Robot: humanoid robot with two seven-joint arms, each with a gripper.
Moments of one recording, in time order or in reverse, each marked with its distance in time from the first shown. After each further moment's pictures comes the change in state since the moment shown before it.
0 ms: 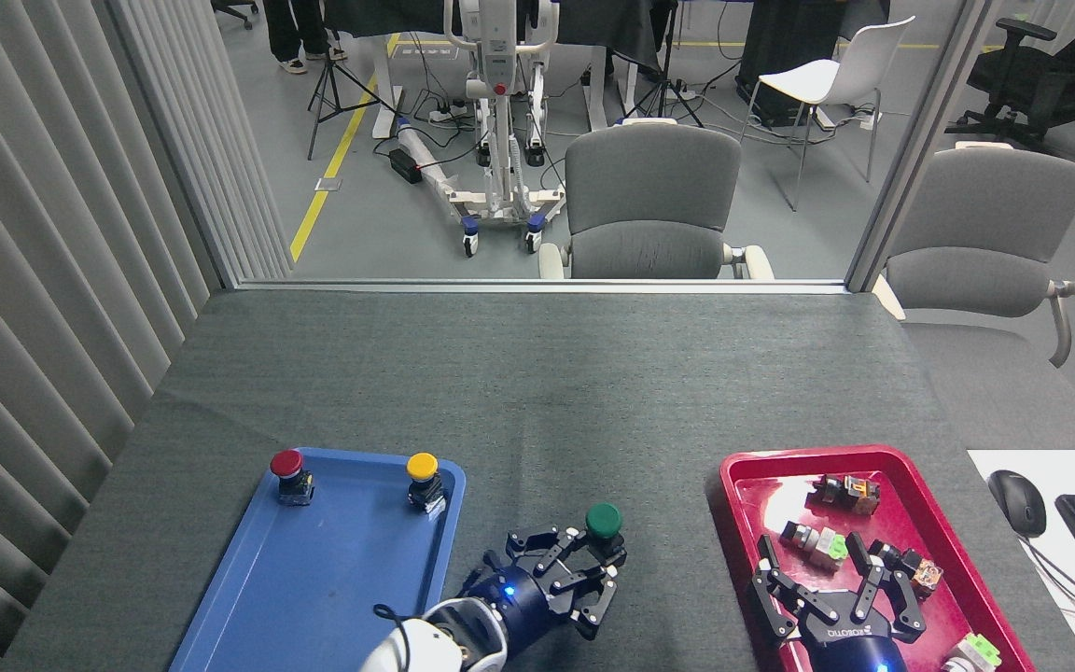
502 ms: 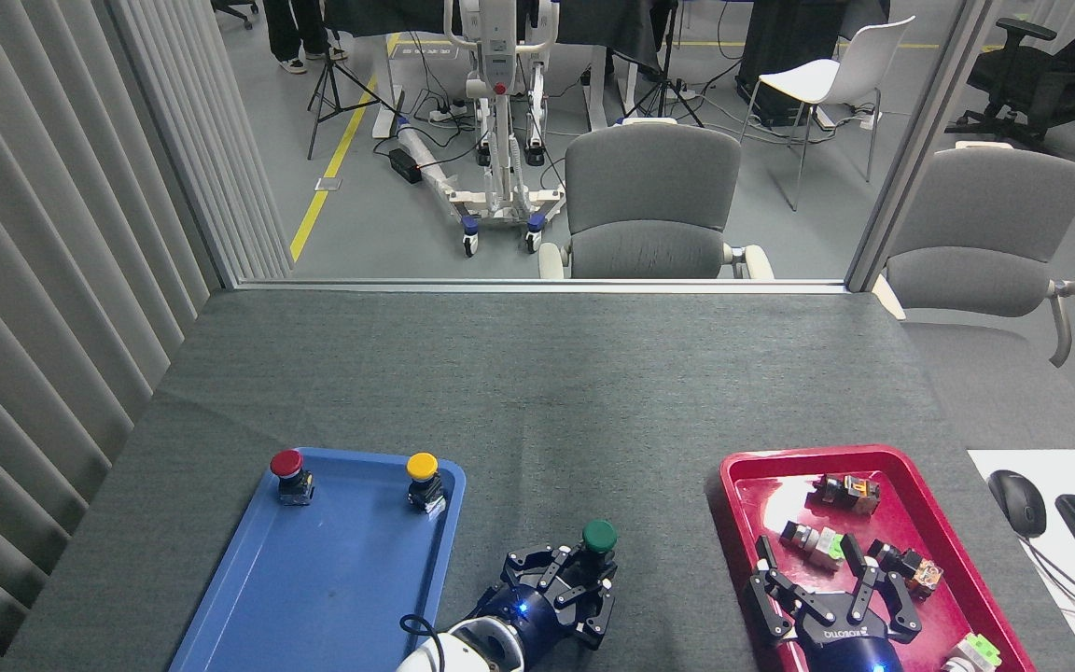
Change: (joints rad) left arm -0.038 -0.068 -0.045 0.192 0.013 0.178 0.063; right arm 0.001 0.006 0.004 0.000 -0.001 0.002 0.000
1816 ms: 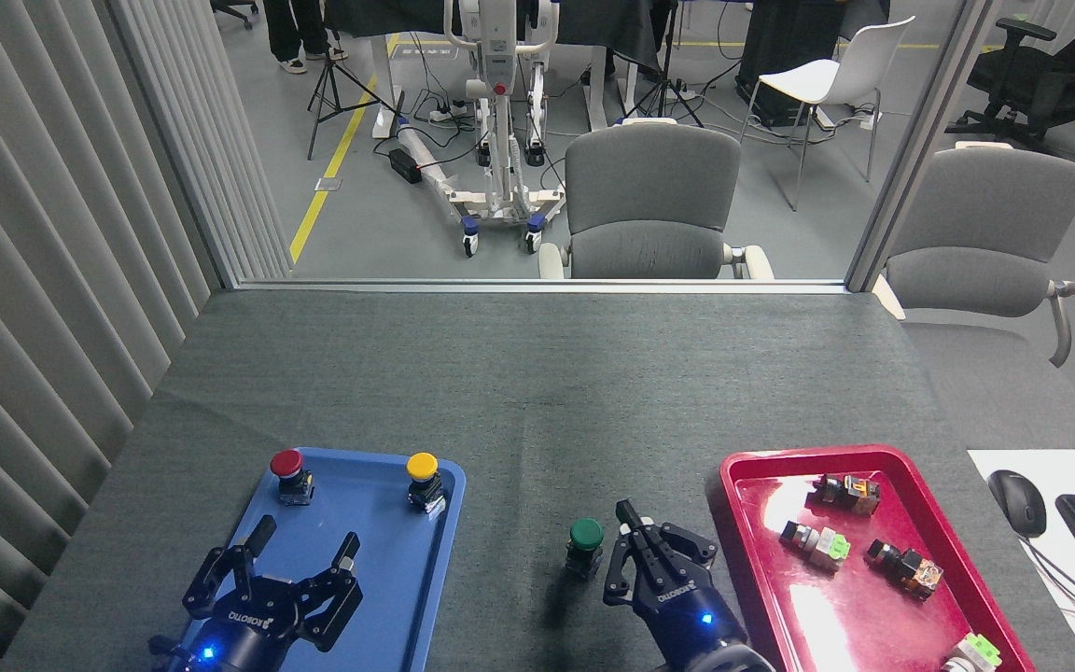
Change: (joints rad) left arm 0.609 0.142 0.910 -1.060 -0.079 -0.305 -0.289; right arm -0.233 0.076 0.329 0.256 0.072 -0.026 -0.012
